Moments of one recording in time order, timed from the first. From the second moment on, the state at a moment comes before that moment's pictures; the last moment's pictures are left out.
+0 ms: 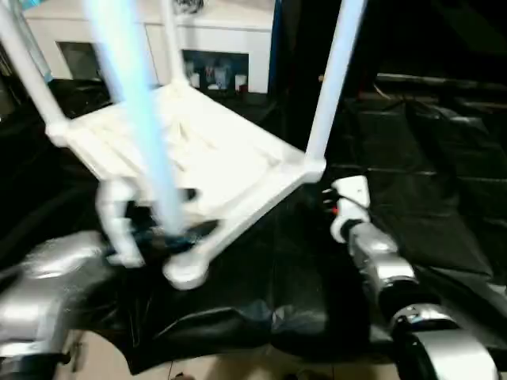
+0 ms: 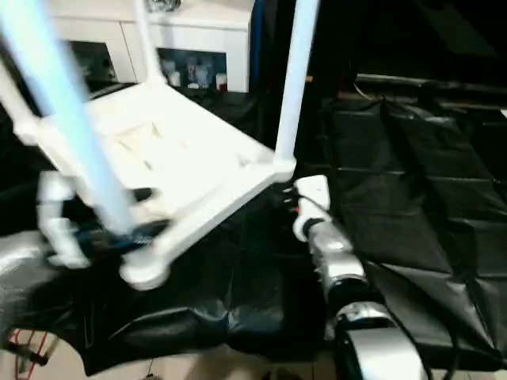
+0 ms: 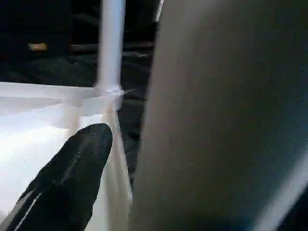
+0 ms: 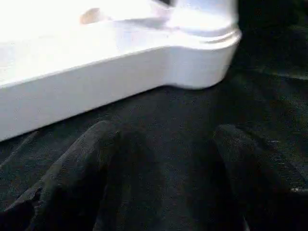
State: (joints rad) left arm -0.14 0.43 0.08 -0.14 -0.52 0.44 -0.98; right arm -0.62 -0.11 -0.04 1.03 0.07 -0.13 0.27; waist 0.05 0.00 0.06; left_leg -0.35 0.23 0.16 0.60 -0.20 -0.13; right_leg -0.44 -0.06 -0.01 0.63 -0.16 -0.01
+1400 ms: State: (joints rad) left arm -0.43 0.36 -0.22 0.18 -0.30 0.26 -1.03; right arm -0.58 -0.20 0.01 0.92 0.03 -0.12 0.55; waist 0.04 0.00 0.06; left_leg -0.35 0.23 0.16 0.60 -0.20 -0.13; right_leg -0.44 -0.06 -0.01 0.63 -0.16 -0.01
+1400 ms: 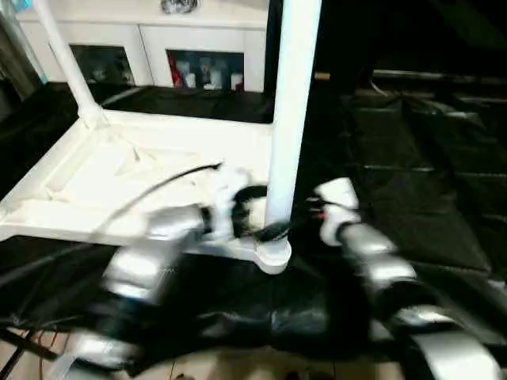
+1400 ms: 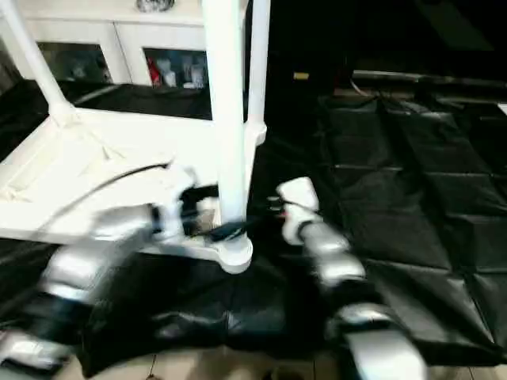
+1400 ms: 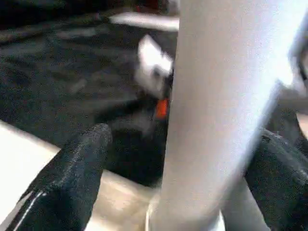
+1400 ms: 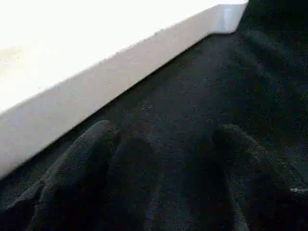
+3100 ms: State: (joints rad) left arm -0.72 0.46 -0.35 0.89 -0.03 -0.28 -1.46; right arm -0.32 -0.49 0.19 0.28 0.12 0.21 1.14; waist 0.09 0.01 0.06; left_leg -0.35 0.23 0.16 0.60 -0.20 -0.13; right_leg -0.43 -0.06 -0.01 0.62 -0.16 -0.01
